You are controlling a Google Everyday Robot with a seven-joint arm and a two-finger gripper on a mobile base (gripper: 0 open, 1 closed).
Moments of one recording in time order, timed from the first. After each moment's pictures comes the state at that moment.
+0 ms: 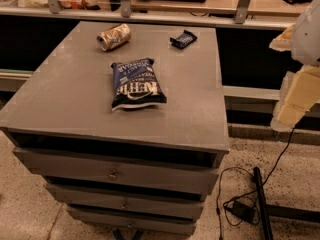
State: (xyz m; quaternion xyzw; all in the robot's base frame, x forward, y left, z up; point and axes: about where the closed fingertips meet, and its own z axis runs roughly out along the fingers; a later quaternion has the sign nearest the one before) arm 0.438 -0.217 0.976 -0.60 0.78 -0.03 0.16
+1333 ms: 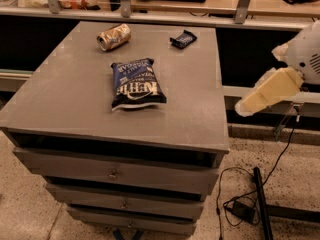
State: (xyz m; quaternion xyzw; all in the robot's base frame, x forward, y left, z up) arm 0.471 -0.199 0.961 -0.44 0.84 0.07 0.31
